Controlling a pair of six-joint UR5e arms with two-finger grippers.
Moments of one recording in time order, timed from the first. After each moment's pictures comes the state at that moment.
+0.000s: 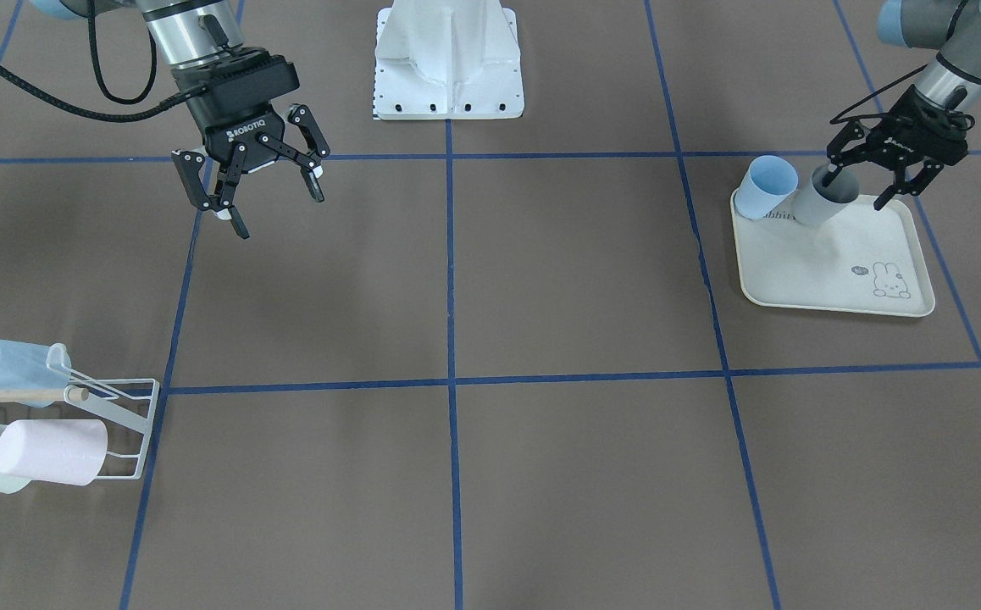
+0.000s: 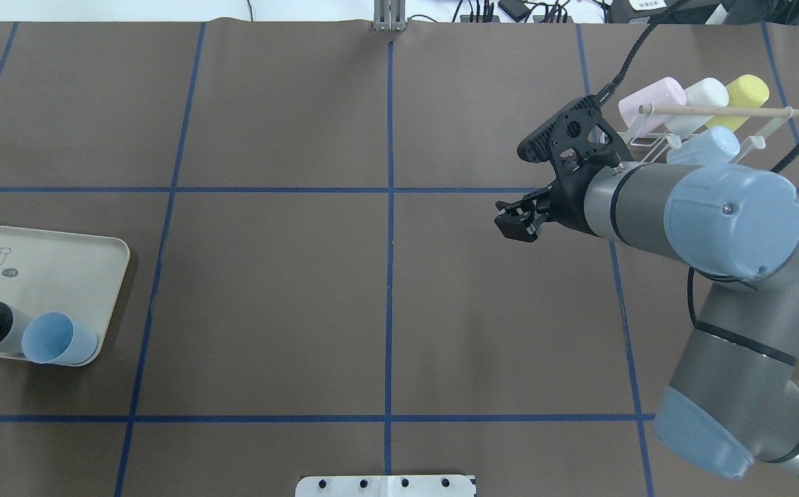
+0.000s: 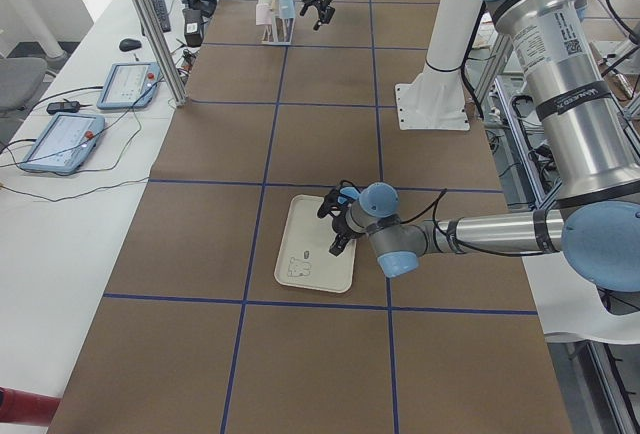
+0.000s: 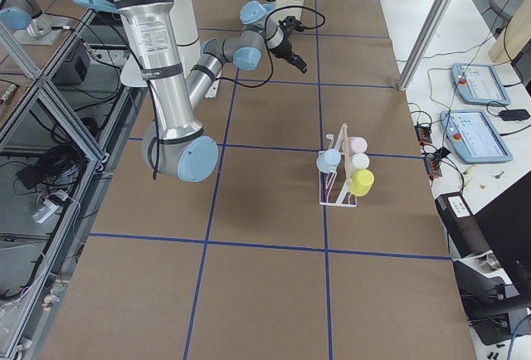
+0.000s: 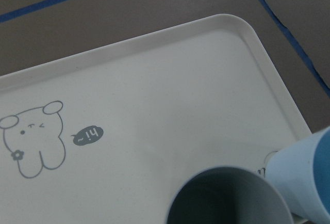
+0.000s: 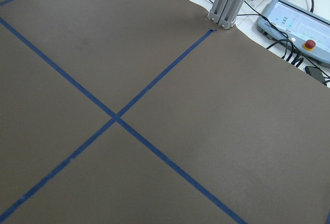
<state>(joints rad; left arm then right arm) -0.80 -1.17 -1.70 -2.83 -1.98 -0.65 0.57 -1.26 2.13 -1.31 1.52 0.51</state>
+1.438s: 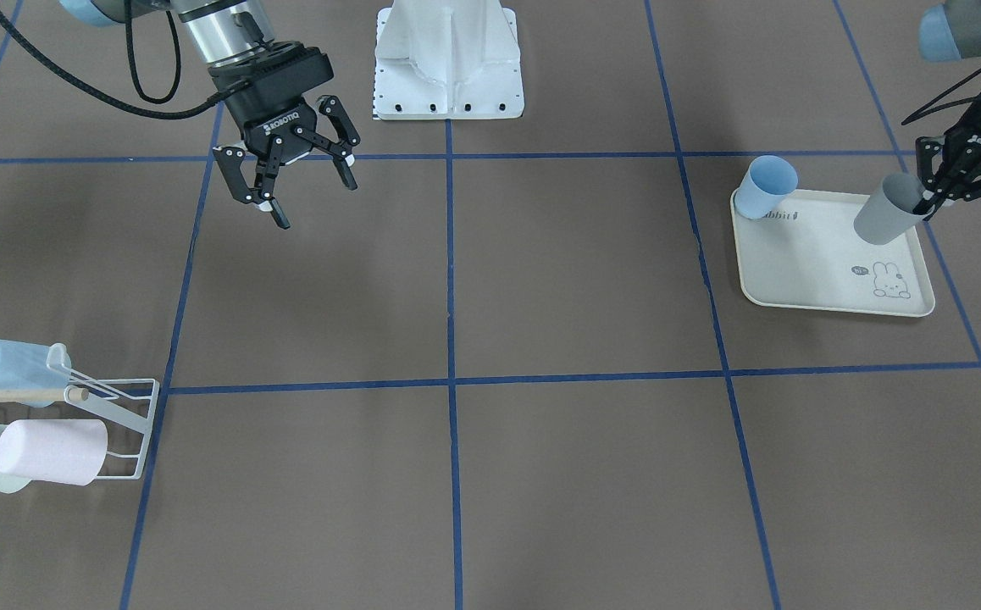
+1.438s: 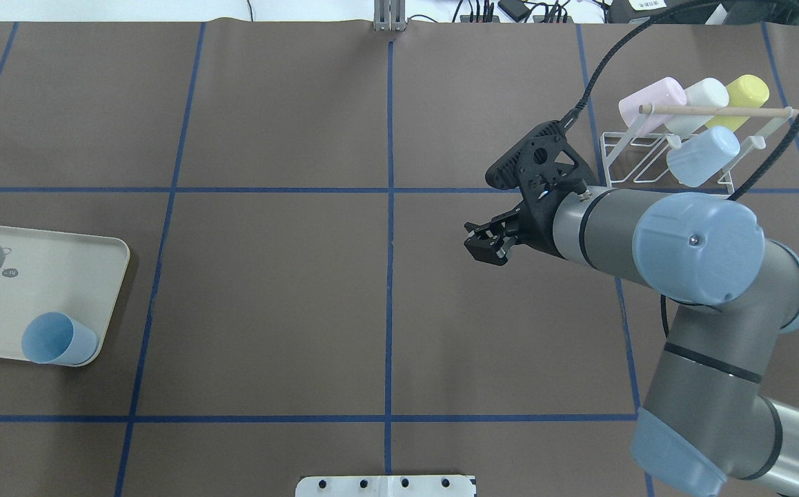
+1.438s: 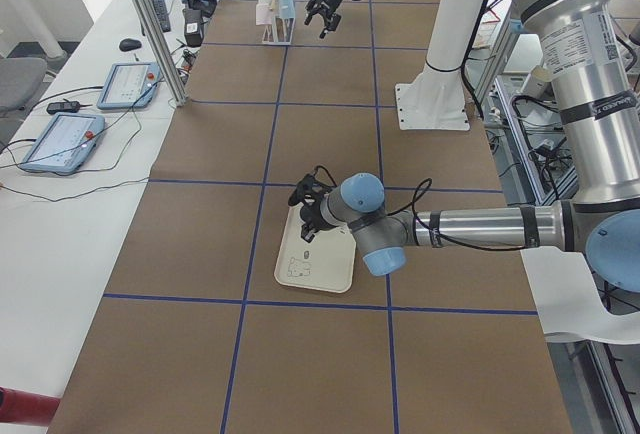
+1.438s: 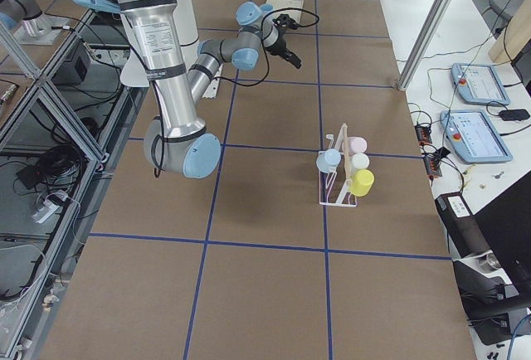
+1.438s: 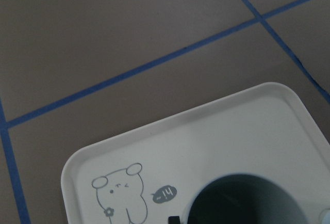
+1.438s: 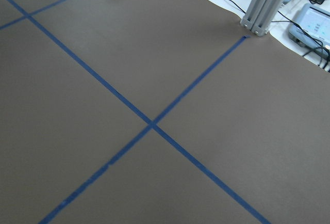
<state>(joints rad) -1.14 -1.28 -1.77 -2.72 -2.16 -0.55 0.50 -1.24 2.07 -1.17 1.51 0.51</state>
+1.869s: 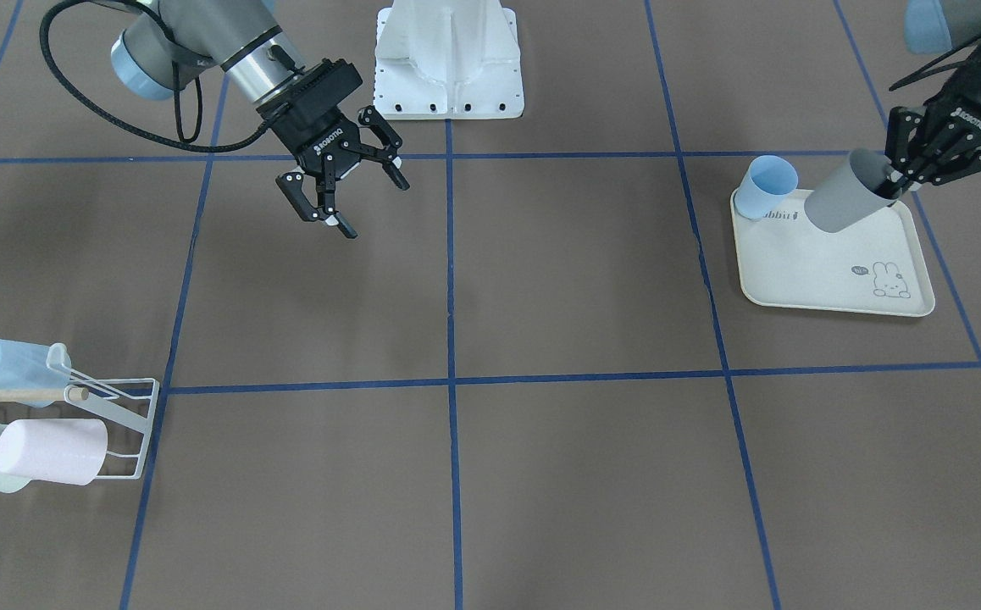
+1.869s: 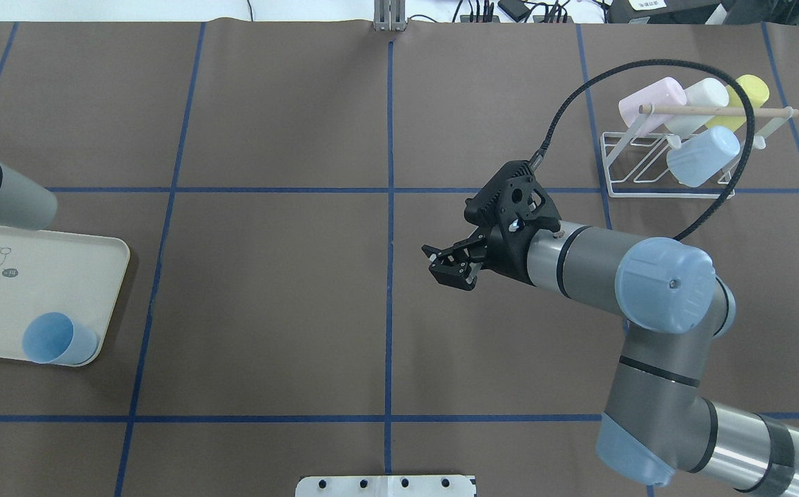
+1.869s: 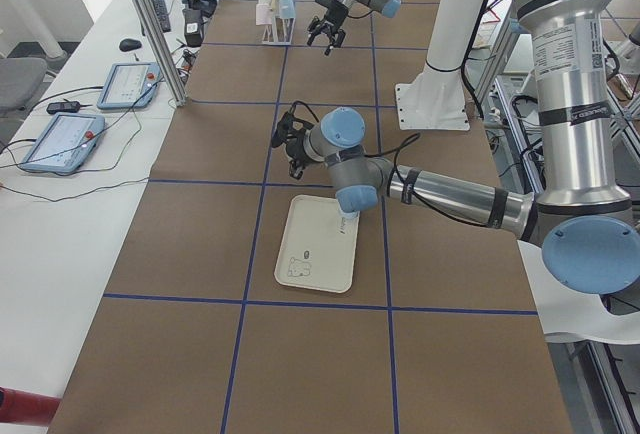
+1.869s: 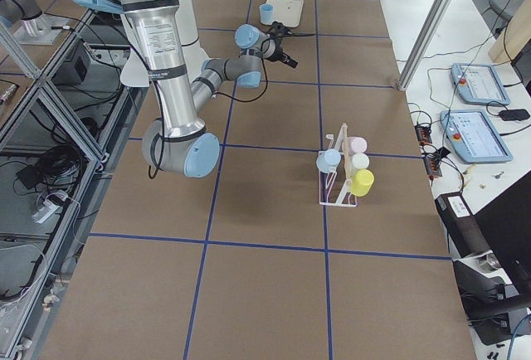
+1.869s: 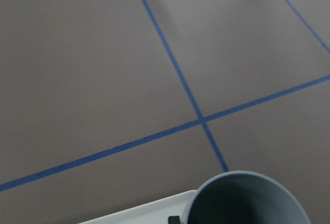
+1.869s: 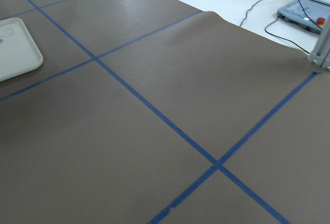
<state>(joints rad) -1.15 -1.43 -1.96 -2.58 -2.28 -0.89 0.44 -1.24 1.87 -0.70 1.51 0.49</state>
